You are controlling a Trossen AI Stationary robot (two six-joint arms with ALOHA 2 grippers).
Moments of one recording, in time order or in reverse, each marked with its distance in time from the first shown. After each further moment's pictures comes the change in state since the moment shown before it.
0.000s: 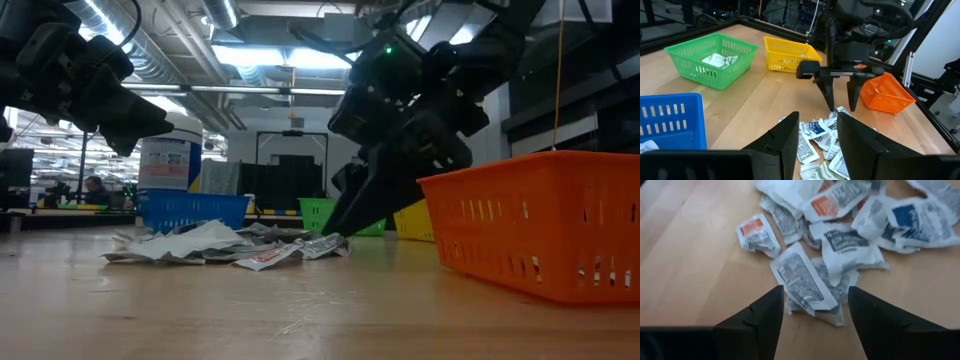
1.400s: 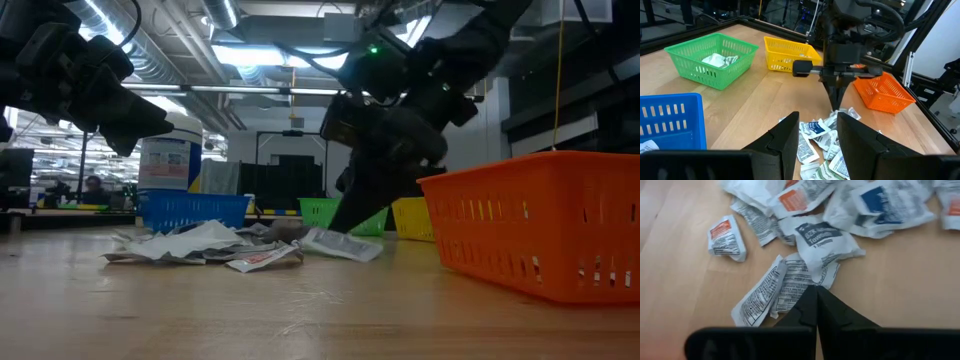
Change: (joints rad) left arm 0.000 0.000 0.000 0.000 0.000 0.000; right arm -0.024 0.006 0.077 -0.147 0.040 0.118
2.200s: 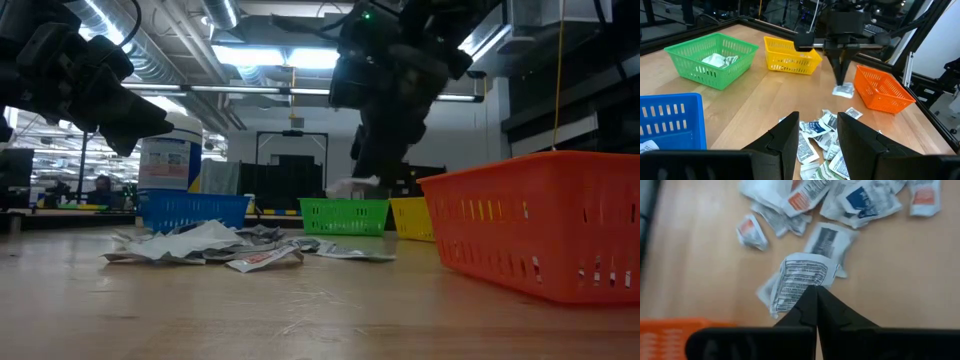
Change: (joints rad) left arm 0.000 0.000 0.000 0.000 0.000 0.000; right arm -0.046 -0.120 0.135 -0.390 -0.072 0.046
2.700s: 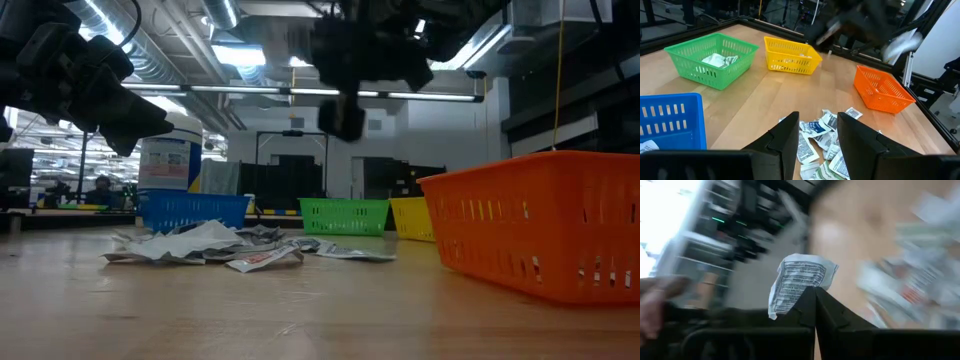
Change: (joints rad) left arm 0.000 0.000 0.000 0.000 0.000 0.000; right arm -0.102 0.000 0.000 0.552 -0.509 0.635
